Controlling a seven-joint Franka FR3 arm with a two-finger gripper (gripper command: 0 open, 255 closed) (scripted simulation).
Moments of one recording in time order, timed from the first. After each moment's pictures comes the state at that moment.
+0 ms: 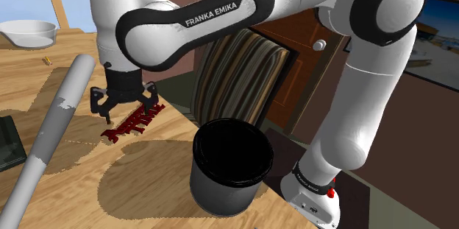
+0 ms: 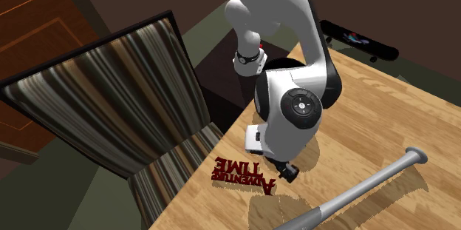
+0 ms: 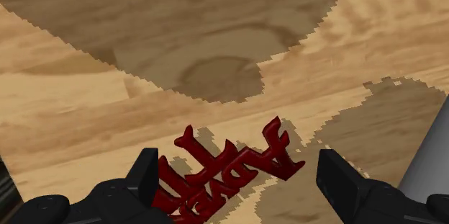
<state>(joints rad) 0.06 0.19 0.59 -1.90 -0.10 2.11 1.02</state>
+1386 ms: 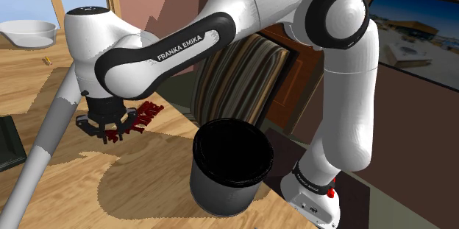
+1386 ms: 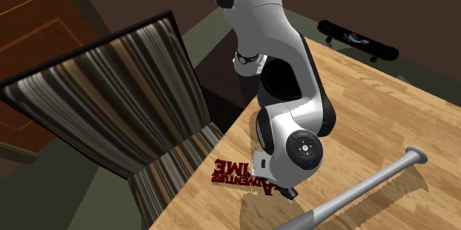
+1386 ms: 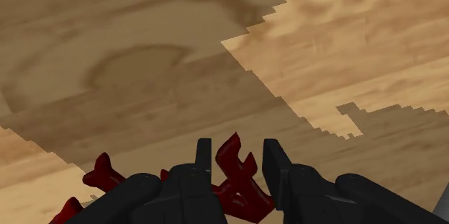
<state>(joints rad) 0.16 0.43 0.55 -1.77 -0.25 2.16 1.17</state>
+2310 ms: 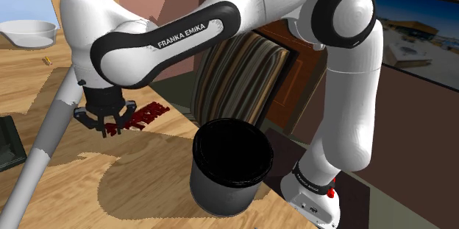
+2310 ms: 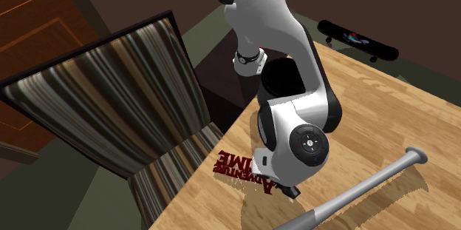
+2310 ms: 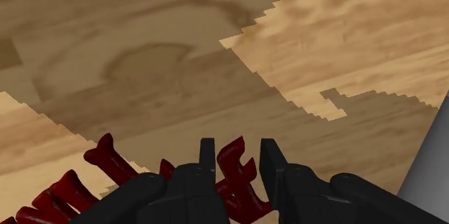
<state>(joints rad) 0.15 0.40 0.56 -1.75 -0.22 2.11 1.16</state>
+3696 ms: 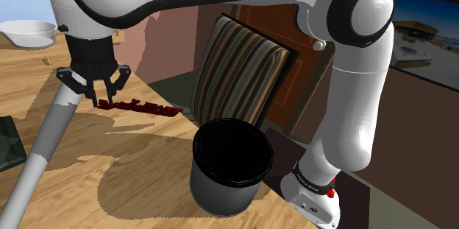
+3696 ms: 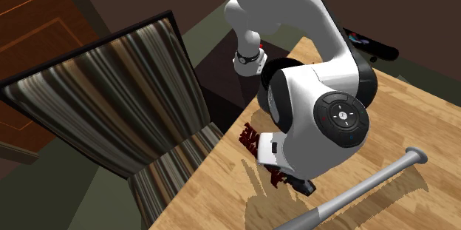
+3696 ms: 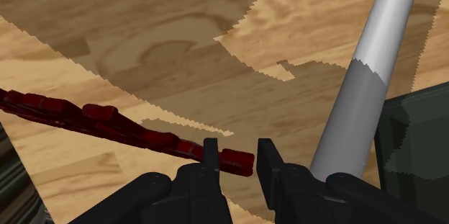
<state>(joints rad) 0.15 0.33 0.58 -1.55 -0.17 1.86 1.13</state>
